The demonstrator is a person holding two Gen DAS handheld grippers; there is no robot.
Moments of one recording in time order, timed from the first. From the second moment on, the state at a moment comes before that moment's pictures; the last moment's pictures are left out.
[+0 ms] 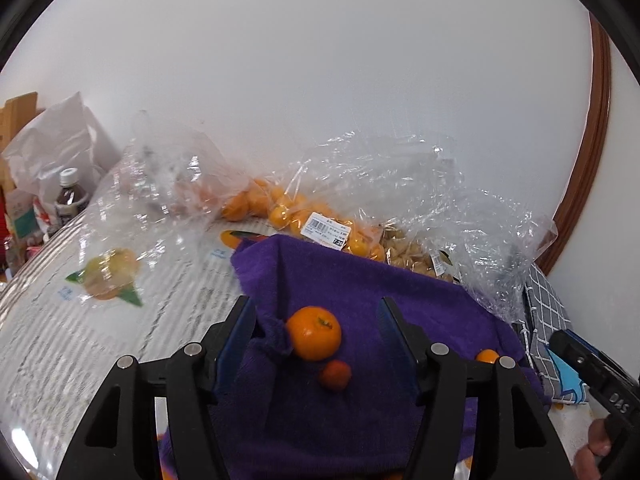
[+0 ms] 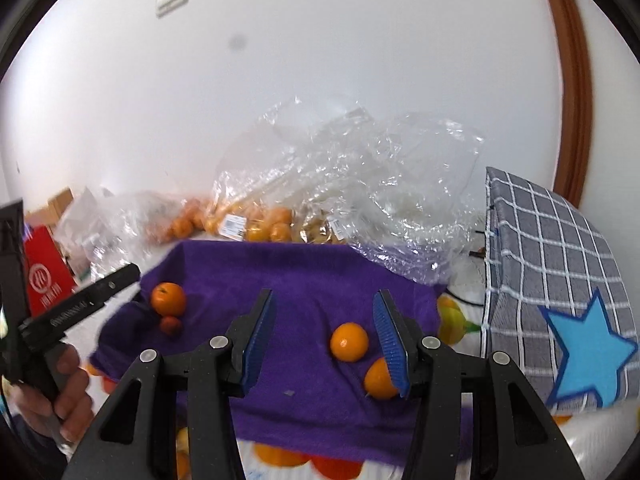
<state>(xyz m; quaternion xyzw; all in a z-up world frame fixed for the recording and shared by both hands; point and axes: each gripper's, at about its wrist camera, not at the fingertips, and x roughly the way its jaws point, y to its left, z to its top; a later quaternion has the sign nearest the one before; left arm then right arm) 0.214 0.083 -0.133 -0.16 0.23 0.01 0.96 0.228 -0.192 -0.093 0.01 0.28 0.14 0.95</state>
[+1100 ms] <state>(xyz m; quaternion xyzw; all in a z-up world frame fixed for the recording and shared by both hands) 0.130 0.111 -0.168 -0.18 0.30 0.02 0.94 0.107 -0.144 -0.165 0.00 0.42 0.25 0.87</state>
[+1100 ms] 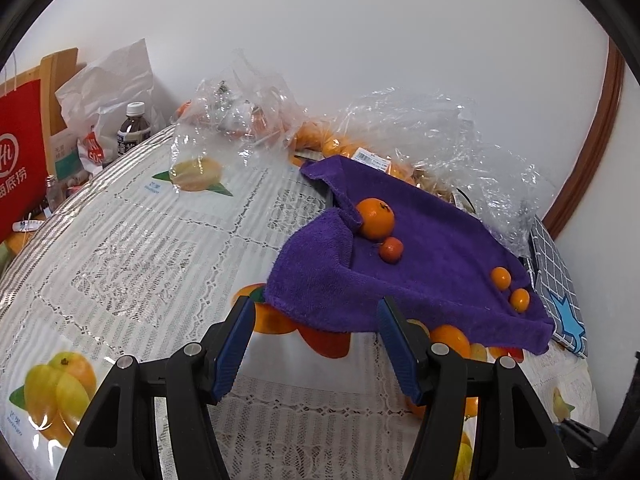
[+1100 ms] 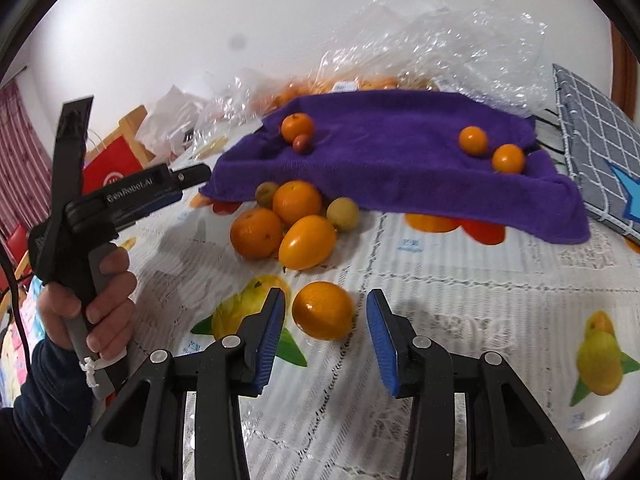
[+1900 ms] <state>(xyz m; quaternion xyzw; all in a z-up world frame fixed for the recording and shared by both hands) 0.139 0.035 -0.181 -0.08 0.39 -0.15 0.90 0.136 -0.216 -0.159 -0.01 0.39 0.17 0.91</state>
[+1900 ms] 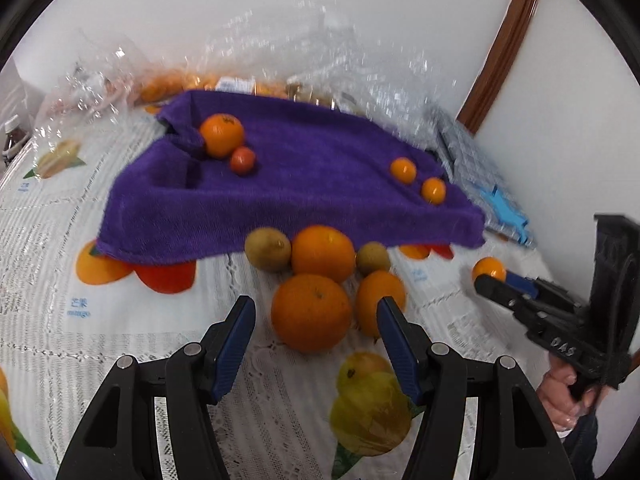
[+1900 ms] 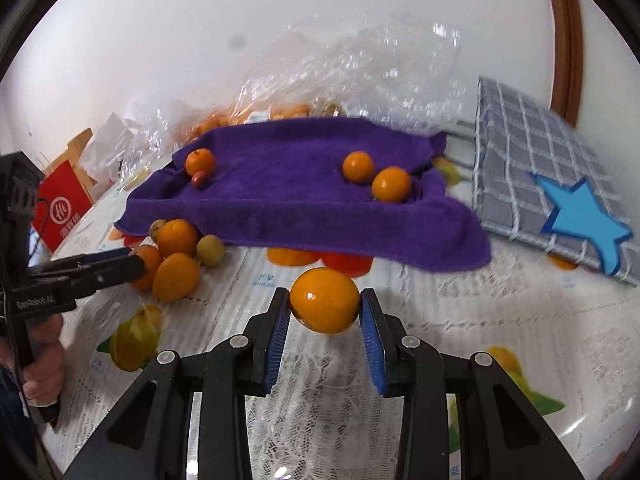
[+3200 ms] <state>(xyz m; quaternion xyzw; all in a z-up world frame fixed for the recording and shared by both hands) 0.125 0.058 -0.174 -0.14 0.34 -0.11 0.92 0.133 -0.219 -0.160 0.00 0.39 0.17 0.90</state>
